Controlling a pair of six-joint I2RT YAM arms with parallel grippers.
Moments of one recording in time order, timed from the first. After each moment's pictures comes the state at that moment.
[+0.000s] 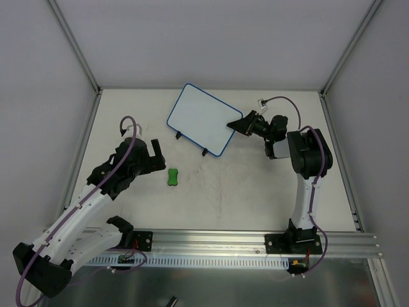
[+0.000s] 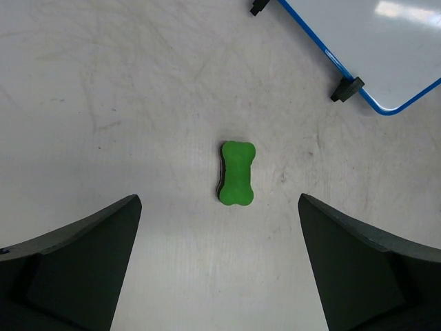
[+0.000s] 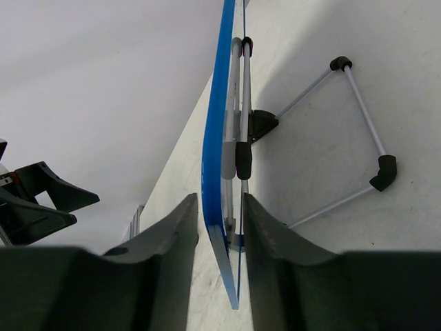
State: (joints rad) left arm -0.51 0.85 0.82 -0.68 -0.30 -0.57; right arm 0.17 2.15 1.00 1.21 -0.90 1.03
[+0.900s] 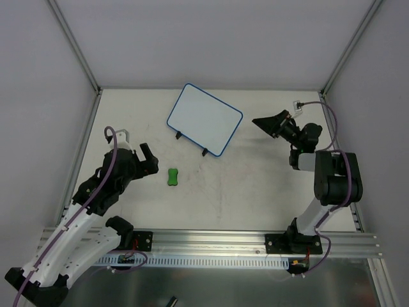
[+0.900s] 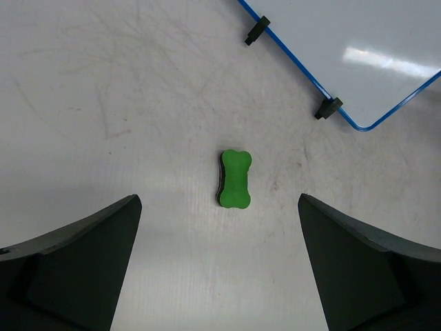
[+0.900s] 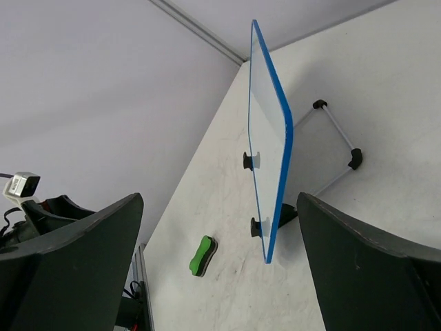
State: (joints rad) left arm -0.51 0.65 0.77 -0.70 -0.33 -0.58; right arm -0.03 1.77 0.71 1.19 -0.88 1.06
